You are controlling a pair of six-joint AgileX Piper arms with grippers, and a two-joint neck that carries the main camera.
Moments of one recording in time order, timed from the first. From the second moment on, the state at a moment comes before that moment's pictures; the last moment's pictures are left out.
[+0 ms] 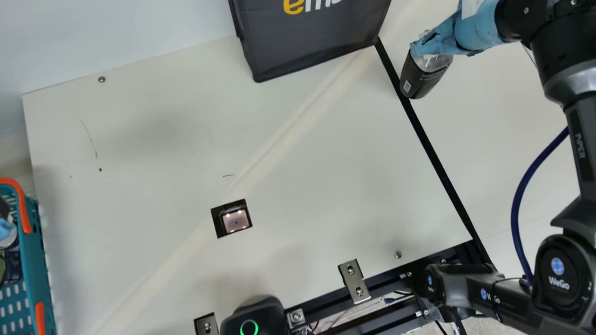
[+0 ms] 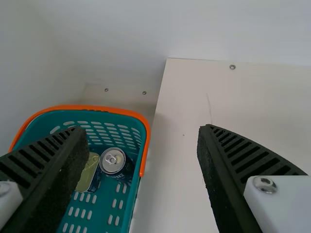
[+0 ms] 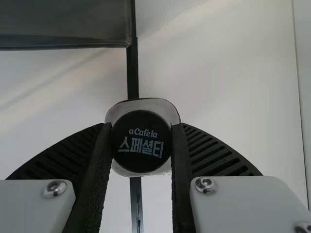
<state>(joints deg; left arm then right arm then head) -9.3 55.0 -55.5 25.8 46.7 -25.5 -17.0 85.3 -80.9 2.1 57.7 -18.8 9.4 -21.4</state>
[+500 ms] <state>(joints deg) -9.3 55.0 -55.5 25.8 46.7 -25.5 -19.2 88.0 -81.7 0.4 55.8 -17.4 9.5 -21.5</state>
